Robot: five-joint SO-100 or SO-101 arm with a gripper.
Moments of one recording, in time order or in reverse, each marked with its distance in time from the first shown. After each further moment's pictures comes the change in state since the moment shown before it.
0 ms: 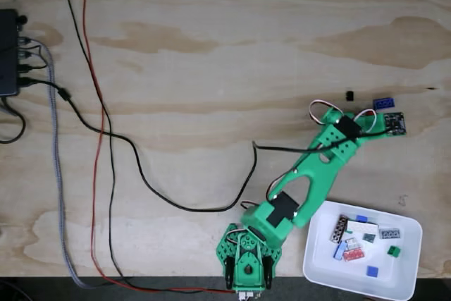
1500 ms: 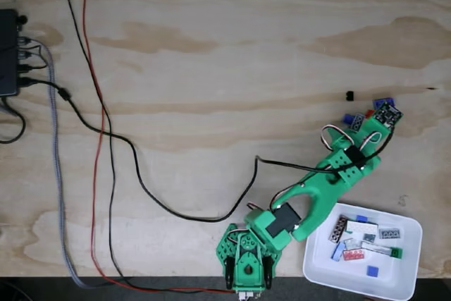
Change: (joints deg) arm 6.0 -2.2 16.3 -30.8 -48.3
